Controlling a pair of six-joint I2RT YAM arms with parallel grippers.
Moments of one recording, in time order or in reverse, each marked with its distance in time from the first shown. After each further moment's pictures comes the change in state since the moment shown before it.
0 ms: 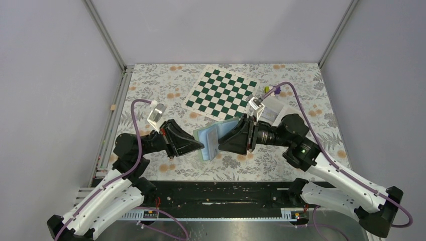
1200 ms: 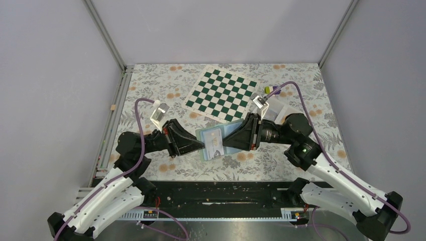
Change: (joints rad) left arm -0.001 0.020 0.000 0.006 0.005 0.007; right arm -0.100 -0.012 -0.079 0.166 -0.116 0.087
